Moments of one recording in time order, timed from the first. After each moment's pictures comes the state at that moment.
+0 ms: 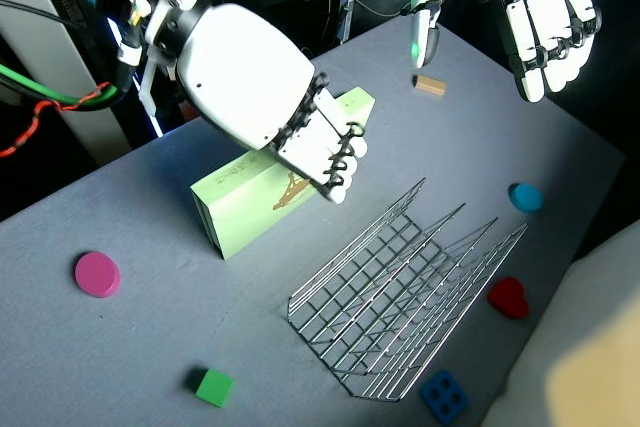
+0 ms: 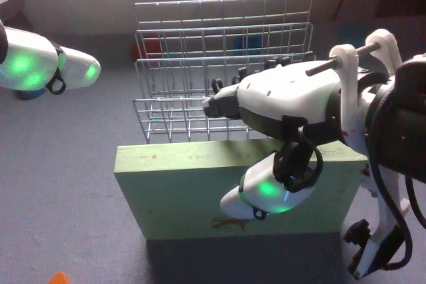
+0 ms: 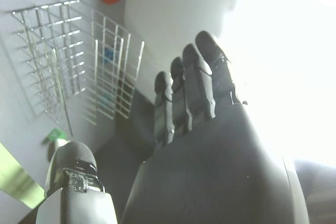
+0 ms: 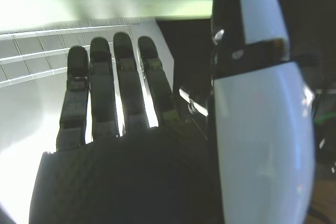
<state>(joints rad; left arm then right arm) 0.02 -0.56 0.61 1.19 0.61 0.04 -0.19 -1.11 0.57 2.07 0.82 -2.68</state>
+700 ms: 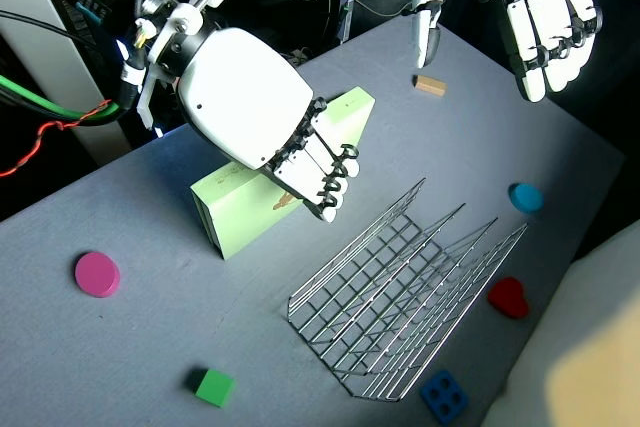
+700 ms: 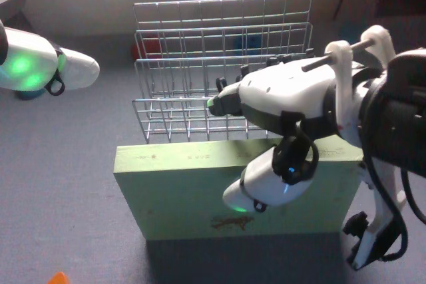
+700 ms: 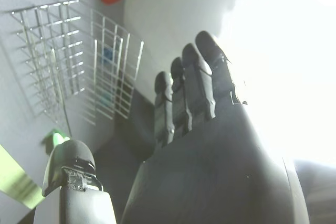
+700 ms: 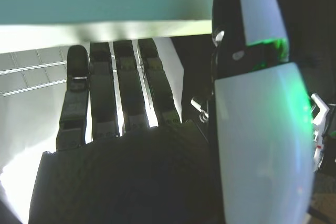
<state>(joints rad) 0.01 -0.56 0.61 1.19 0.61 0.04 -0.20 -1.14 0.60 2.07 0.82 -2.70</state>
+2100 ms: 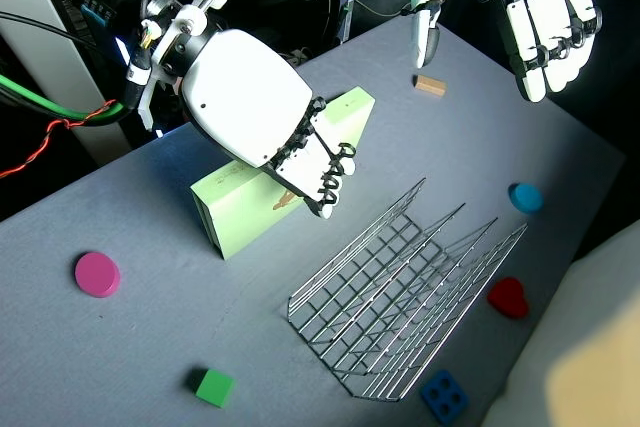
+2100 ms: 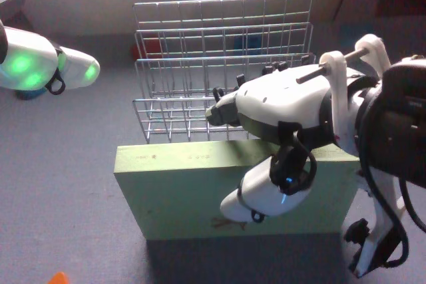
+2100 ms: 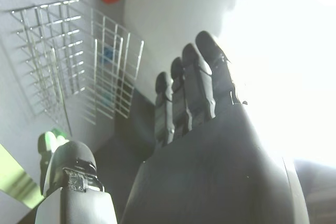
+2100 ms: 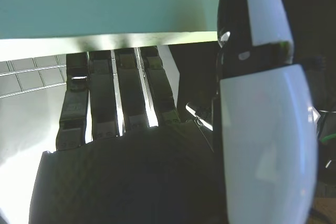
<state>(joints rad) 0.01 -0.56 0.61 1.19 0.62 0.04 -0.20 -1.14 0.59 2.08 0.83 -2.72</state>
